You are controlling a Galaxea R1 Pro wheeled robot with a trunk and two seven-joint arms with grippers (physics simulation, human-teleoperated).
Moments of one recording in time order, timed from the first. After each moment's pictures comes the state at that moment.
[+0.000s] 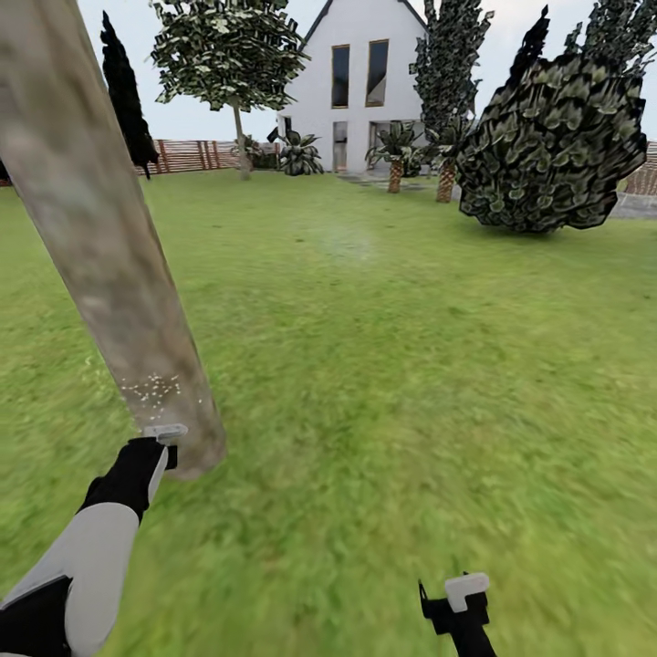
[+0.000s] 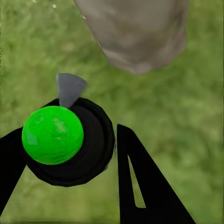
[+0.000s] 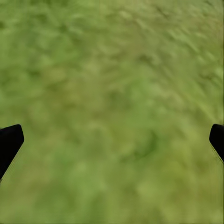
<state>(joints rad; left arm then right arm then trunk) -0.85 0.07 0.42 -0.61 -0.36 0.60 0.15 -0.46 -0.01 0.09 -0.08 0.18 -0.57 -0.19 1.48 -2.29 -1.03</state>
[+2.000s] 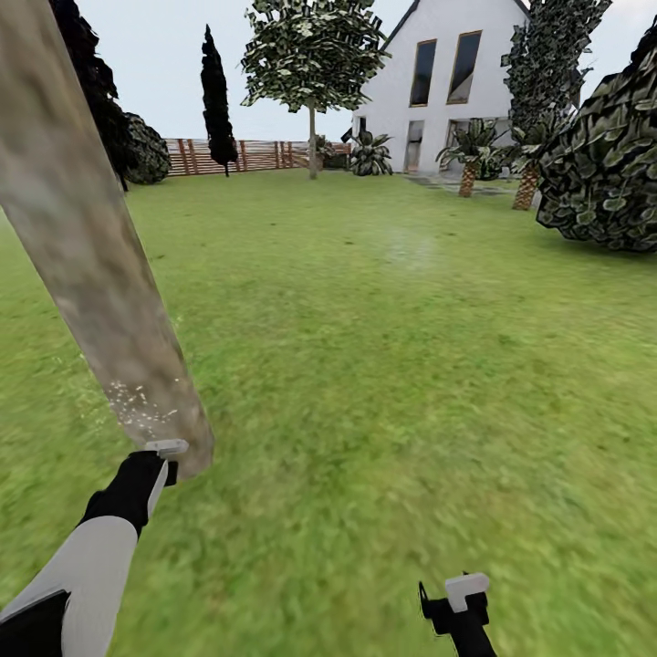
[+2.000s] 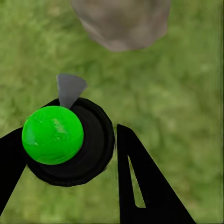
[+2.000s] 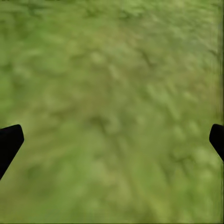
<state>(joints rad) -0.81 0.07 0.42 -0.59 -0.36 0.61 0.15 -0.46 -0.01 0.09 -0.08 0.18 -0.57 -0.19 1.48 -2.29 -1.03</state>
